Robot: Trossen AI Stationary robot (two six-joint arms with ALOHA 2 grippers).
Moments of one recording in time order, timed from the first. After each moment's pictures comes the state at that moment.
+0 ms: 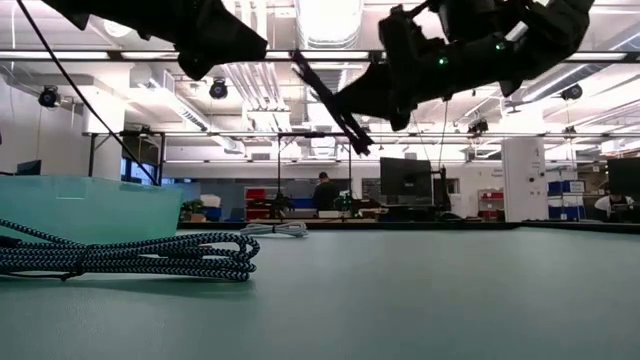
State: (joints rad) left arm -0.11 1.05 0.63 0.20 -0.31 -0.12; right arm 0.00 1.59 0.67 0.75 0.16 0.08
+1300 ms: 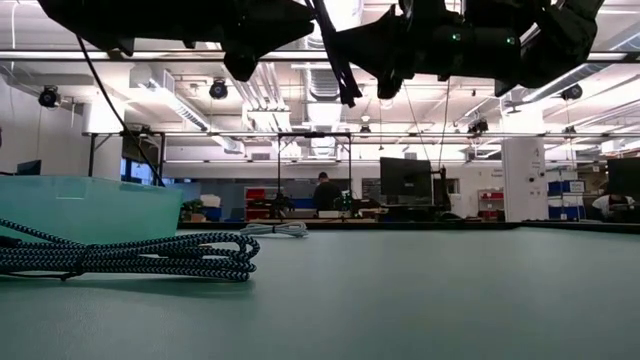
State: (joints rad) left arm -0.11 1.34 0.63 0.75 -0.18 -0.10; right arm 0.01 1.60 0.63 1.08 -0.04 -0.01
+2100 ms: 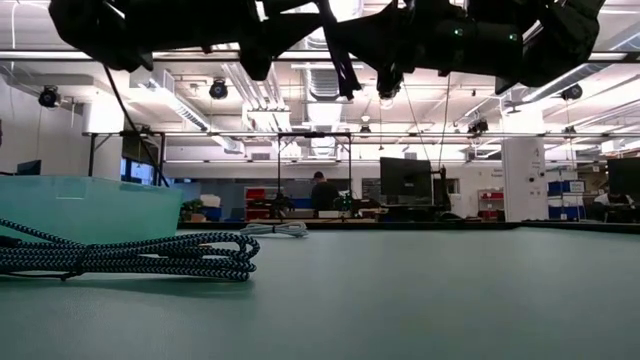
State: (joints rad) left arm -0.11 1.49 0.63 1.07 -0.15 -0.09; right arm 0.02 1.60 0.63 1.11 -0.04 -0.04
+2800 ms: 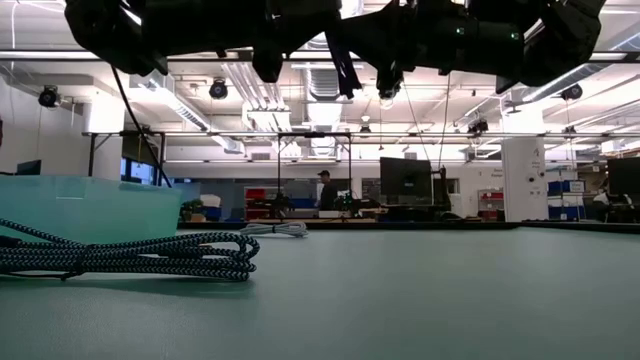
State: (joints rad) left arm -0.10 1.55 0.68 1.09 -0.14 -0.07; right arm 0.02 1.60 0.63 1.11 -0.04 -0.06
